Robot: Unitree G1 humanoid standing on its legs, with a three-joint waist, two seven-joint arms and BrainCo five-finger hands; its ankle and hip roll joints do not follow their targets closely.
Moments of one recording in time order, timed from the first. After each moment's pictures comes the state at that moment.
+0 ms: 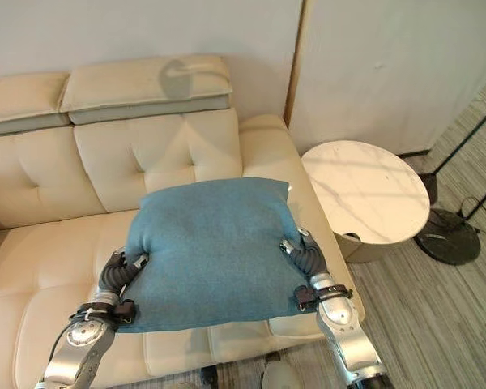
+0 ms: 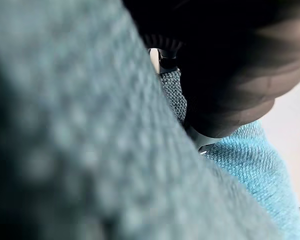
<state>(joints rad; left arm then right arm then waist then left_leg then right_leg) 0.06 0.38 -0.12 0.11 -0.32 -0.10 0.18 -0.04 -0.36 0.19 -0.01 0.22 -0.10 -0.05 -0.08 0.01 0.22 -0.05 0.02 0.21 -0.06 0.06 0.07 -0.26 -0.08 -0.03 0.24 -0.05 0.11</state>
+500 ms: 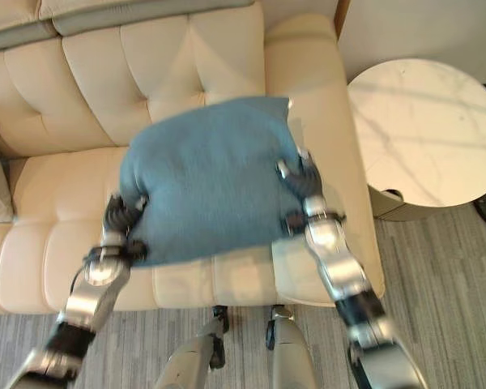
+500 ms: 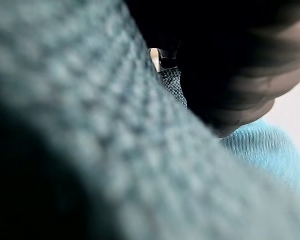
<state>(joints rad) -0.70 0.46 -0.24 0.57 -0.33 -0.19 0.46 -0.91 -0.40 0.30 0.43 0.19 -0.13 -0.34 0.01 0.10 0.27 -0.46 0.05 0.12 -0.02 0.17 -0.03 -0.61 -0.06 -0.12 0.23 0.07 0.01</state>
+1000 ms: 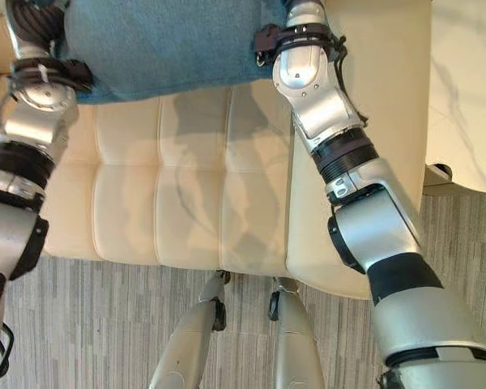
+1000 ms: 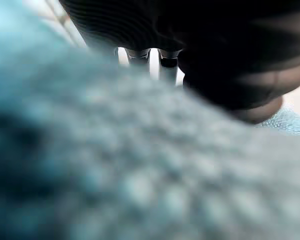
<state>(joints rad) -1.46 0.71 -0.51 1.15 -0.37 -0.24 0.50 -1.51 -0.42 0.54 0.78 0.24 -0.22 -0.54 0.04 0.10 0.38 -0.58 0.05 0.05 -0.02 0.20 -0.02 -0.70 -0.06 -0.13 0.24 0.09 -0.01</state>
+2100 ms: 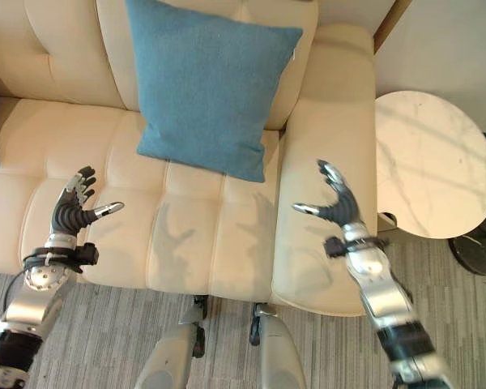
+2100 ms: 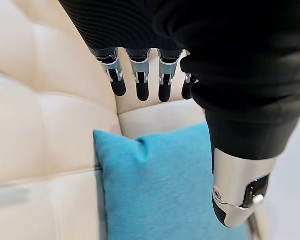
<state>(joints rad) -0.01 0.54 0.03 0.21 -0.28 -0.19 0.15 -0.05 -0.52 0.00 0.08 0.12 -0.15 -0.07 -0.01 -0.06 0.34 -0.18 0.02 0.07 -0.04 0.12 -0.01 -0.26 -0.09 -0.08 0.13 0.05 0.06</state>
